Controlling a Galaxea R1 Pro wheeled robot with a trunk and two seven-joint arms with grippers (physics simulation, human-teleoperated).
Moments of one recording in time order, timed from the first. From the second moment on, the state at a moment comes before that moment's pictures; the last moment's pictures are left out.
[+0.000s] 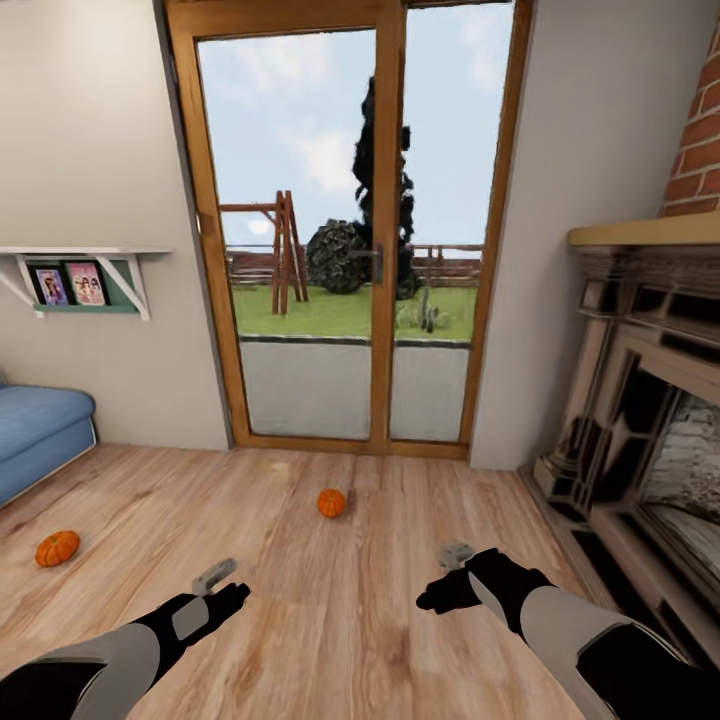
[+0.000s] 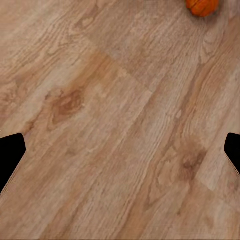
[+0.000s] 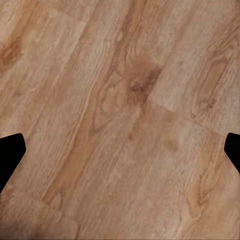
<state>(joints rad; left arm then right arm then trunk) -0.78 0.08 -0.03 0.03 0.63 0.11 0.02 -0.84 0.01 0.47 -0.10 -0.20 0.41 0.32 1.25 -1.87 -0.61</state>
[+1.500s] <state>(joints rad) -0.78 0.07 -0.03 0.03 0.63 0.11 0.02 -0.84 0.01 0.47 -0.10 -0.20 0.41 0.32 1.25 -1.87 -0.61</state>
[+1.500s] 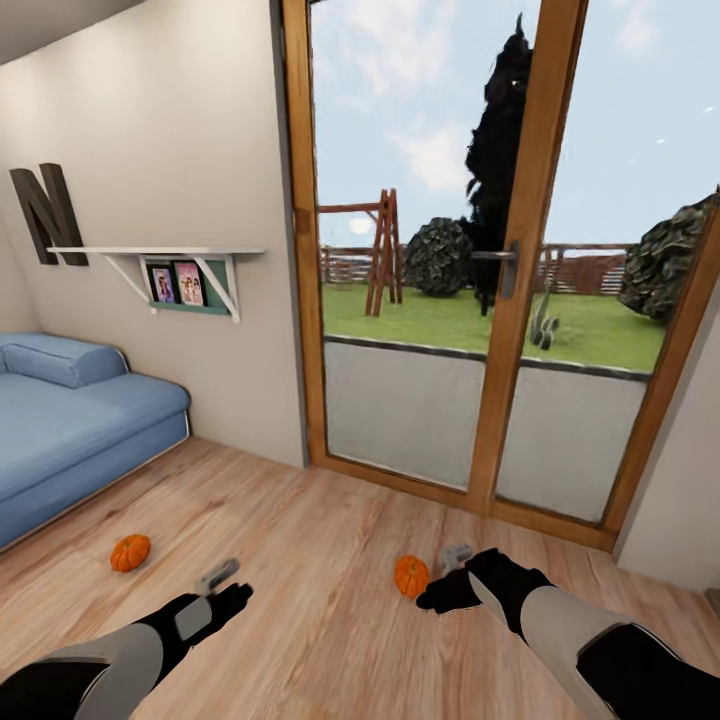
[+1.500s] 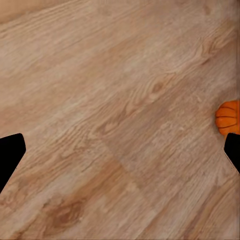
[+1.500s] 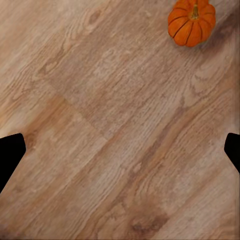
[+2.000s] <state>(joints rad) -0.78 0.06 -0.03 0.03 0.63 0.11 0.02 -0.84 0.01 0.47 -0.10 -0.20 0.41 0.32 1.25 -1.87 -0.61</state>
